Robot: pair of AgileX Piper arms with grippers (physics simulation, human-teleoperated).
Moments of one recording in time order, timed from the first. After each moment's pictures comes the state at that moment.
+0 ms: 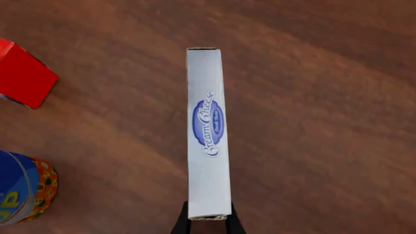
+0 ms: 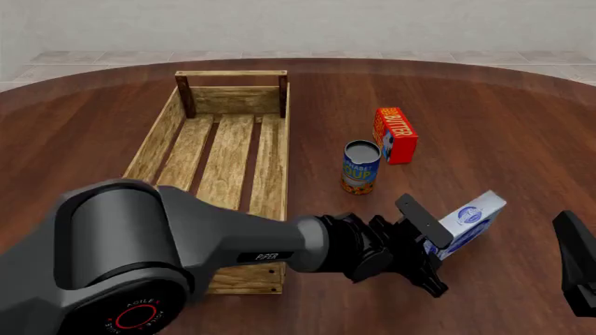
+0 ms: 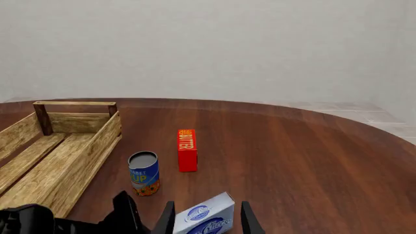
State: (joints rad) left arm -1.07 2.26 -1.49 0.02 0.01; right arm 0.01 0.00 -0.14 0.14 -0.02
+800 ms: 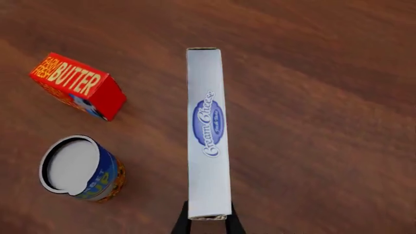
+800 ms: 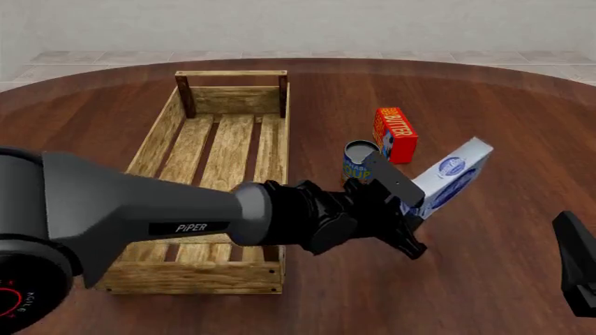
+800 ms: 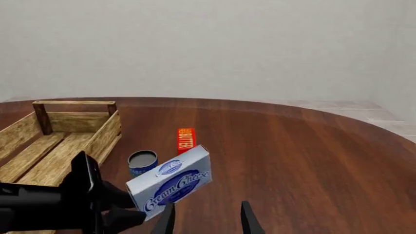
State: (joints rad) left arm -1.00 2.03 -1.31 -0.07 0.05; right arm 0.00 0.00 -0.14 0.15 -0.01
